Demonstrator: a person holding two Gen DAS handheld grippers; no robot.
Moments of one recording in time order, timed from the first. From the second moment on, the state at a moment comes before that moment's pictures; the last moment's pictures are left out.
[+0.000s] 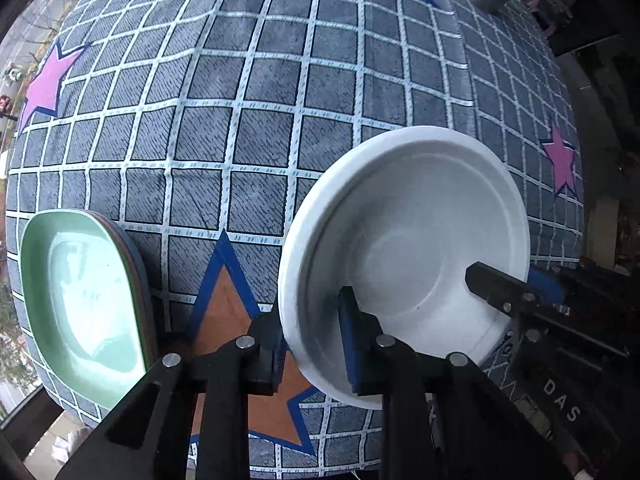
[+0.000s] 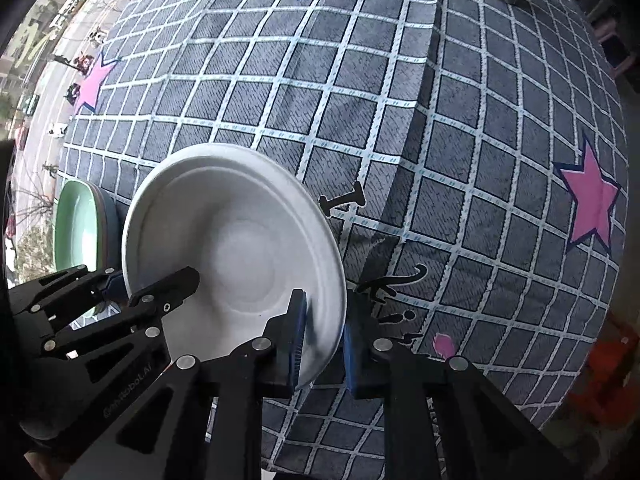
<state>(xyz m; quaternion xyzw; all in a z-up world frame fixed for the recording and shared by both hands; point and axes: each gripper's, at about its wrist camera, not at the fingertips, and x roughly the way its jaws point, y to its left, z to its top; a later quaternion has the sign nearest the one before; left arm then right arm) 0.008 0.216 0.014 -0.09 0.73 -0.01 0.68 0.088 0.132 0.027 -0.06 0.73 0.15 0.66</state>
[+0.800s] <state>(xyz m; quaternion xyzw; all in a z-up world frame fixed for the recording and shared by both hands) -0.025 0.261 0.101 -0.07 0.70 0.02 0.71 0.051 0.159 0.097 -0.06 0.71 0.19 0.67</state>
